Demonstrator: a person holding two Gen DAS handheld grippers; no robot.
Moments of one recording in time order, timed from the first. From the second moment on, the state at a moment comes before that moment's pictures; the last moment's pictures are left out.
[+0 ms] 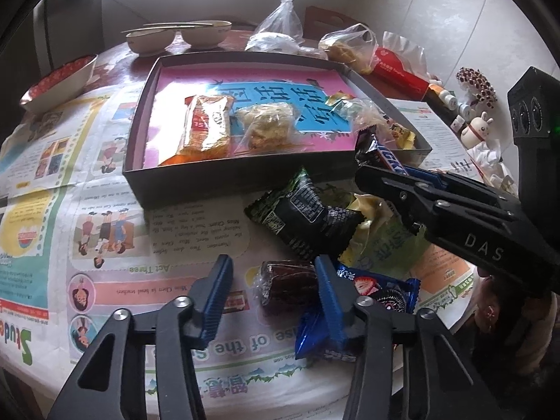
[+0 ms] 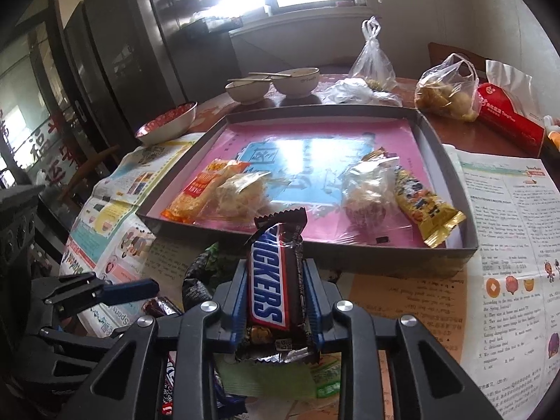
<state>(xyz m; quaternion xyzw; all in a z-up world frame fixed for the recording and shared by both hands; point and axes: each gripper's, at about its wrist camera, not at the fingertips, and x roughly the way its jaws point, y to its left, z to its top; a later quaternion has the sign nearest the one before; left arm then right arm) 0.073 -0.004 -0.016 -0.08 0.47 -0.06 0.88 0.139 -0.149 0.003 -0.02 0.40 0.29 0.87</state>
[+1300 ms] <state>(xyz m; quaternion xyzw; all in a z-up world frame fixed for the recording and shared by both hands) 0.091 0.038 0.028 -0.12 0.41 -0.02 0.91 0.147 -0.174 0.032 0.01 0.37 0.27 0.89</state>
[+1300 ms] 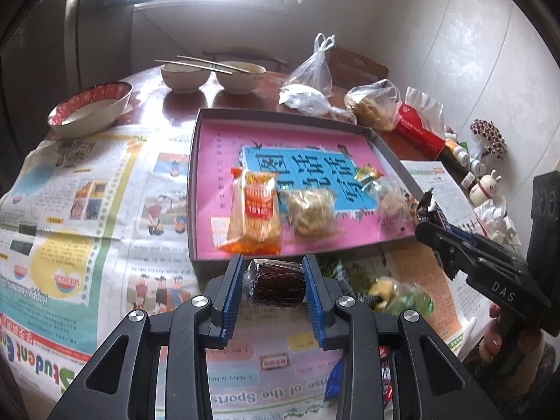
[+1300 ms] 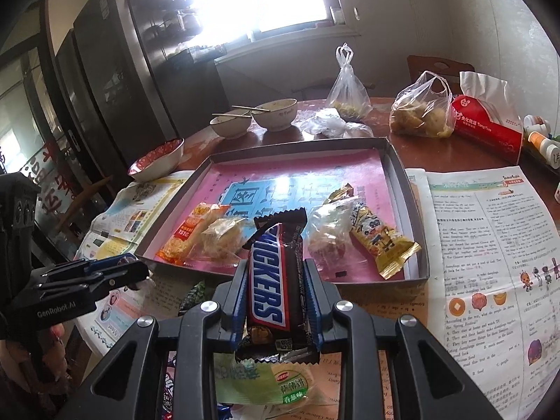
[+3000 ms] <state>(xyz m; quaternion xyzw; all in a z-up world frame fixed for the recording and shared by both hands) 0.204 -0.049 0.015 -0.08 0.44 -0.10 0.89 0.217 -0.214 0.020 0.02 0.37 0.21 0.90</state>
